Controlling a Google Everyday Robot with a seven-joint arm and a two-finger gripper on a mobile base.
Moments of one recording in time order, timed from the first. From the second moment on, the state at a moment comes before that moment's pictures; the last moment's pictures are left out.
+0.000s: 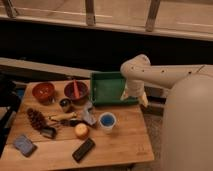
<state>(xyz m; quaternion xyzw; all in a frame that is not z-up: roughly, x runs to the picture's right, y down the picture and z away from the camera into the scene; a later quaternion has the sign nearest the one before) 0.177 0.071 0.800 -0.13 0.31 0.79 0.52</state>
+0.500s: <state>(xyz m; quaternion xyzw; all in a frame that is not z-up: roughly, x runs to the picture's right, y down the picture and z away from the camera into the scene) 0.178 0.071 0.800 -0.13 0.31 0.79 0.52</state>
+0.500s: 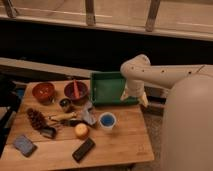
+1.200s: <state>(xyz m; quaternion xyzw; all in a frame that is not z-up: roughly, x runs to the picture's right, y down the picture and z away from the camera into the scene) 0.059 0.006 0.802 -0.13 0.23 0.74 0.63</state>
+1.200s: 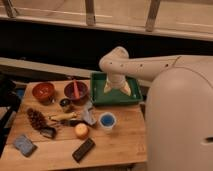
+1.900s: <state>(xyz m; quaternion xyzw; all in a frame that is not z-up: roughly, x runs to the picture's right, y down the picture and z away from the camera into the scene) -0.066 -0.022 0.751 -0.18 0.11 0.62 0.75</state>
